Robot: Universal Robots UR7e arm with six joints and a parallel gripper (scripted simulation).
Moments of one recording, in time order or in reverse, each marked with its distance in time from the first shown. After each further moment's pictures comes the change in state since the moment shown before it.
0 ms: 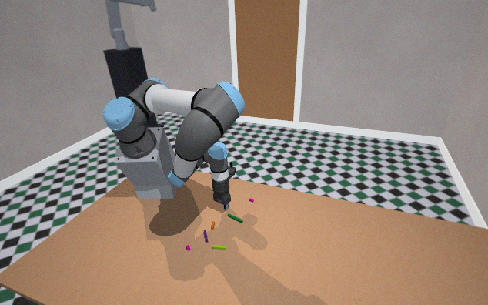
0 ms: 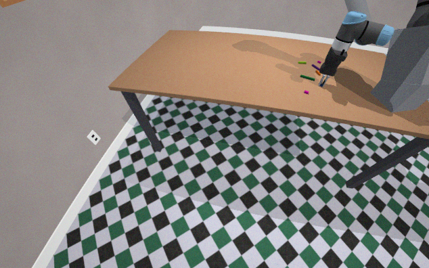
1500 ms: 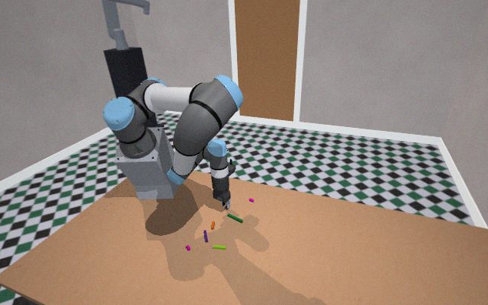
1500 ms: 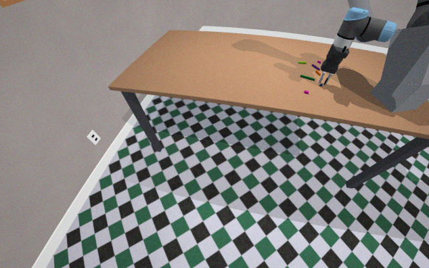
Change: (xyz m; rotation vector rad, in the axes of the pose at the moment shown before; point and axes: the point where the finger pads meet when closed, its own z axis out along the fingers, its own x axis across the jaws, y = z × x) arm 0.000 0.000 -0.014 0.000 -0.001 0.000
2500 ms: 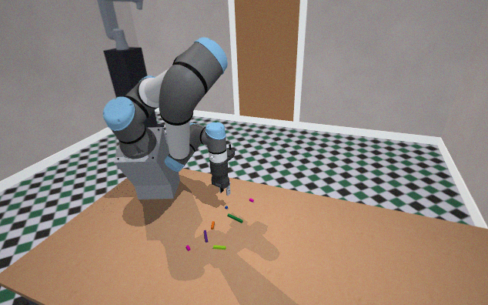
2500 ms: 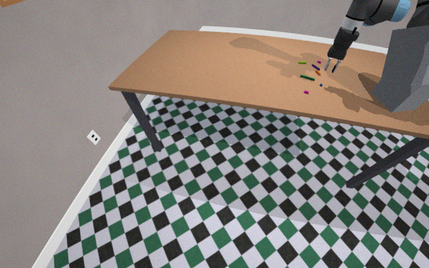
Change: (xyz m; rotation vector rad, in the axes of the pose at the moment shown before) arm 0.000 0.000 -0.075 0.000 0.001 0.000
